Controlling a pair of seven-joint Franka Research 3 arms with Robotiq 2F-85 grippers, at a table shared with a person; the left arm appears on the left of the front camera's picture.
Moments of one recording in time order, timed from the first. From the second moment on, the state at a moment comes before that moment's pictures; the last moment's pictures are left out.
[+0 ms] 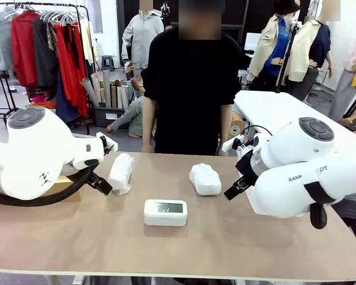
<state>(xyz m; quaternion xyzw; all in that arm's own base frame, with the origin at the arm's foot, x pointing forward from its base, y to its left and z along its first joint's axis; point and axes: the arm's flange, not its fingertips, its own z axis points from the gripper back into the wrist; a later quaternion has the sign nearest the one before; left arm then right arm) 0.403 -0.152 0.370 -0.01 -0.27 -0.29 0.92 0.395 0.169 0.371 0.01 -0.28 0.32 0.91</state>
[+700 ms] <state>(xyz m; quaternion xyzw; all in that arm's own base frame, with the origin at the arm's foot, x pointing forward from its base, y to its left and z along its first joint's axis) 0.403 -0.152 0.370 -0.01 -0.27 -0.29 0.92 0.395 0.169 0.371 0.01 -0.28 0.32 0.91</state>
